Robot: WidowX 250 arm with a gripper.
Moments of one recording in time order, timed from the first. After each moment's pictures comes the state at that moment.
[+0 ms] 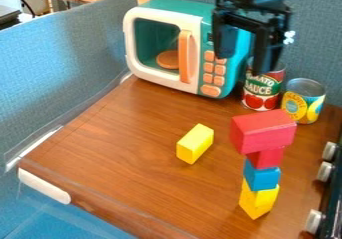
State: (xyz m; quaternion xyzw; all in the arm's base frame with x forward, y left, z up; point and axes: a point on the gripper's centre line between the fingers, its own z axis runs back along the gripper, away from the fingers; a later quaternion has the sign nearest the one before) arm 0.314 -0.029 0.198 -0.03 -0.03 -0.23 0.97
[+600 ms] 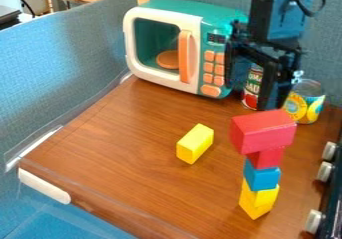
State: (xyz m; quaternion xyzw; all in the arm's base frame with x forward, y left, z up) arm 0.297 -0.048 0.173 -0.03 0.01 -0.30 0.95
